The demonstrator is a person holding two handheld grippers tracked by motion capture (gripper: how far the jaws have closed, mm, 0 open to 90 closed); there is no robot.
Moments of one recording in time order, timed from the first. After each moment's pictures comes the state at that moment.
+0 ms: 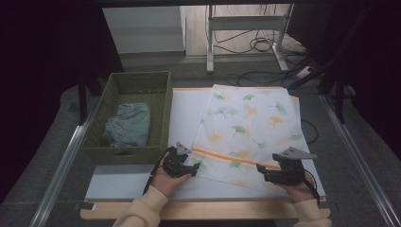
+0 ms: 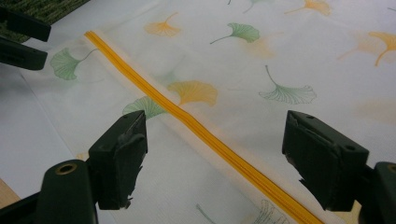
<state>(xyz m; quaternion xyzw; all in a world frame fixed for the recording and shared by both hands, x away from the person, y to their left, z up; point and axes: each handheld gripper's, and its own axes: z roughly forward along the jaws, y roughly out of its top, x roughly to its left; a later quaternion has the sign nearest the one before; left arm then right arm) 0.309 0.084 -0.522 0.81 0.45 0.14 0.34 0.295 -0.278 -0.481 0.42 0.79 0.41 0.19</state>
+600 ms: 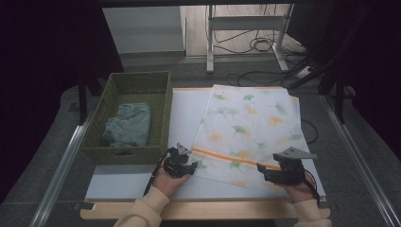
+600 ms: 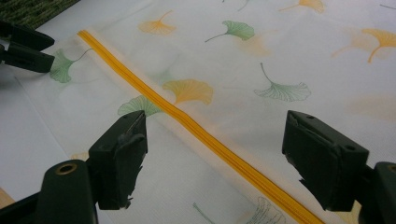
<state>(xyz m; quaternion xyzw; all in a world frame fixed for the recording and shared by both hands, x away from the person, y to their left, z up) 0.313 0.083 -0.532 0.81 0.46 0.14 0.33 0.295 -0.277 -0.480 0.43 0.79 0.40 0.19</state>
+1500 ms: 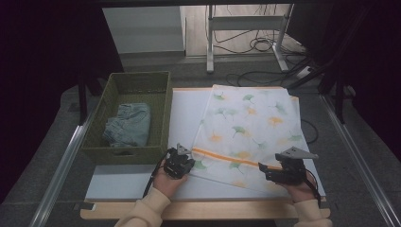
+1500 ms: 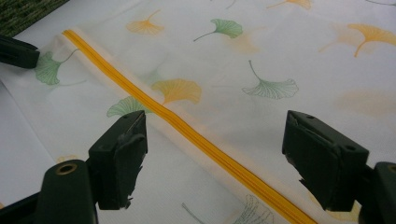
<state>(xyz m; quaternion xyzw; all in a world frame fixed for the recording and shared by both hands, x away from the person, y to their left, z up) 0.309 0.083 -0.528 0.81 0.46 0.12 0.34 0.296 -0.281 -0.481 0.44 0.78 0.39 0.20</state>
